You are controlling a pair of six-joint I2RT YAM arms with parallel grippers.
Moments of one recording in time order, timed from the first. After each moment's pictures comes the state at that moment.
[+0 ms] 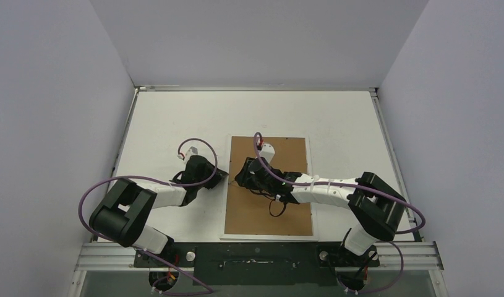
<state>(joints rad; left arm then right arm) -0.48 1.49 0.42 0.38 -0.02 -1.18 0.99 1.59 0.85 0.11 0.21 0.95</state>
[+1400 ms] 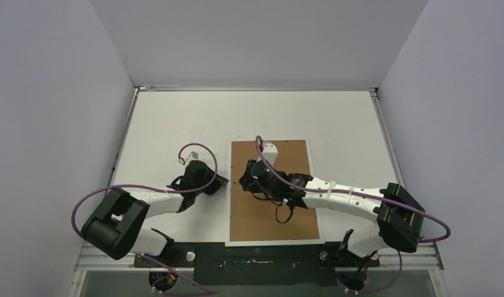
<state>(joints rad) -0.52 1.39 0.36 0.32 -0.01 -1.21 1.08 1.44 0.95 -0.17 0.32 0.84</state>
